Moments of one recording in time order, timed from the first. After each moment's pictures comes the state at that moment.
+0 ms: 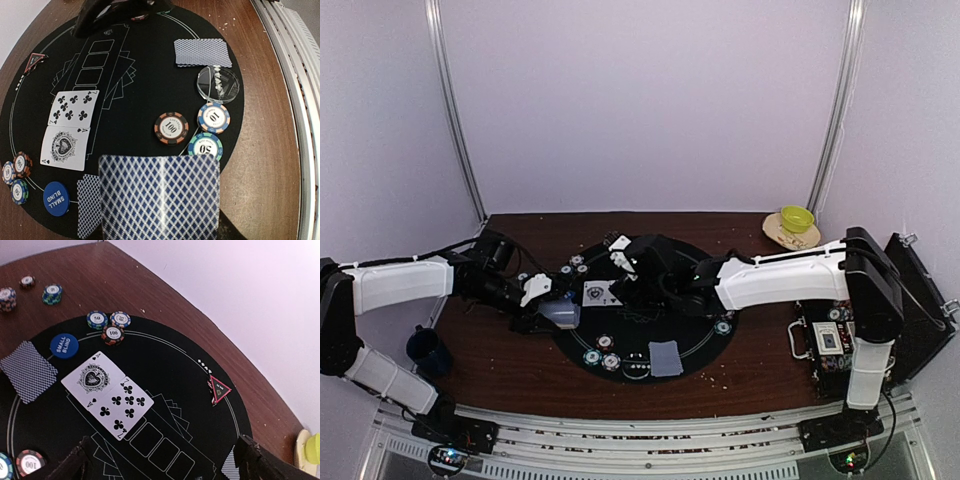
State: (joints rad) left arm -0.42 1.37 0.79 -0.46 0.65 0.92; right arm 1.06 1.95 1.40 -0.03 0.58 -0.16
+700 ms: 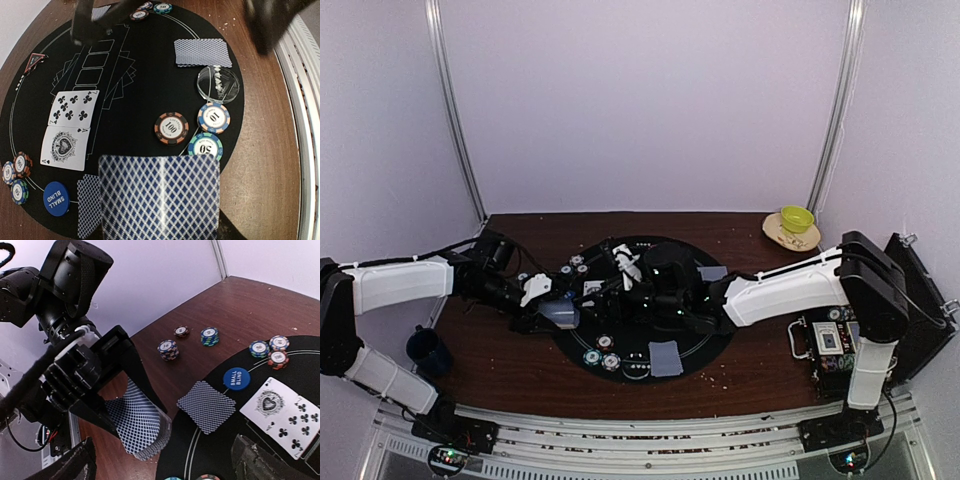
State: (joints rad) left arm -0.42 1.37 0.79 -0.46 0.65 0.92; right arm 1.05 1.89 1.18 0.43 -0.13 0.36
